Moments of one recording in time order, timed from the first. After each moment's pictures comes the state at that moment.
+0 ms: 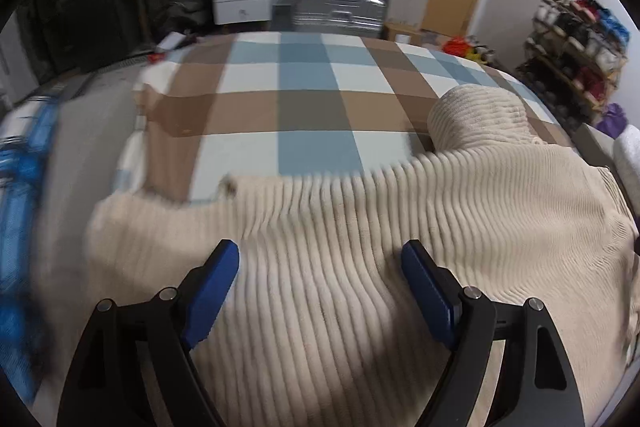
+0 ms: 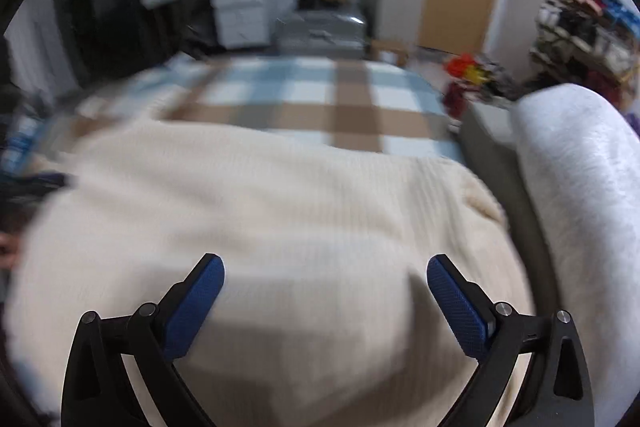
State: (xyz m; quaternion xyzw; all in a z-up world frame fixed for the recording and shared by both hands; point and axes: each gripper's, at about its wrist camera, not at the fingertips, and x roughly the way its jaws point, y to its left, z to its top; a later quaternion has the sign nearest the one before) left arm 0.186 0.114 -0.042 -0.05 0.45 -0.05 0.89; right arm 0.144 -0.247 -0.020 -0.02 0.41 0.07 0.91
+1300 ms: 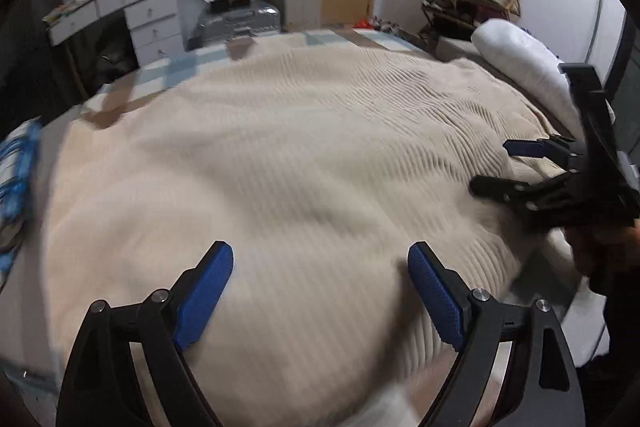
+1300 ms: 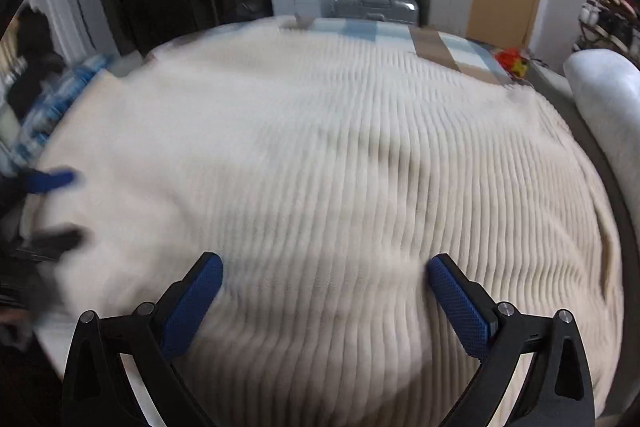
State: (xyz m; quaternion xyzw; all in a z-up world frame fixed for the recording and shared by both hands) left arm 0.027 0.047 -0.036 0.04 0.40 -0.18 0.90; right arm 0.093 -0.198 -0.084 -0.06 0.43 0.10 0.90
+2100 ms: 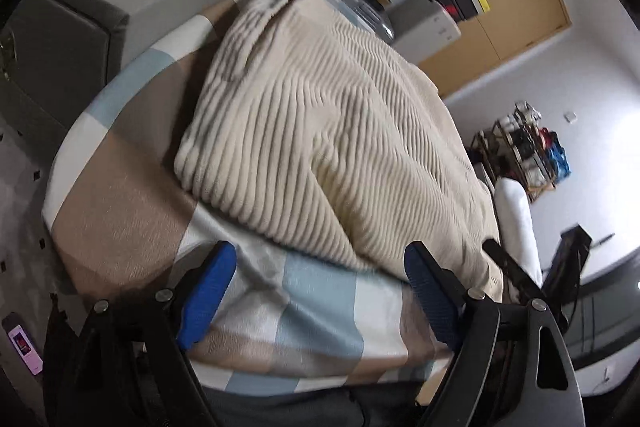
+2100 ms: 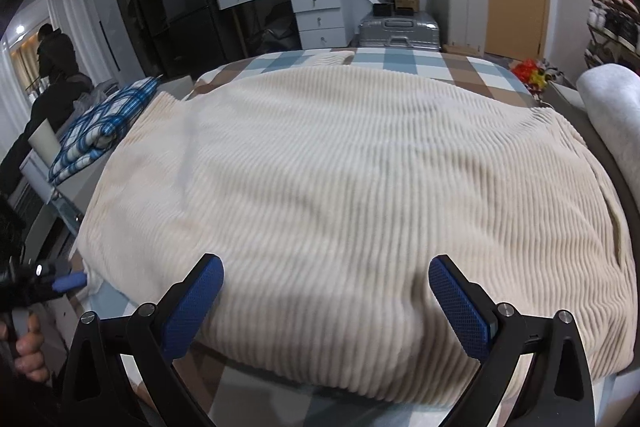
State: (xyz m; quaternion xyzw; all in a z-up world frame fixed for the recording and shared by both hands) left arm -0.038 0.182 -0.087 -0.36 0.42 -0.09 0.83; right arm 0.055 -0.159 -0.056 -0.02 0.41 0.15 0.90
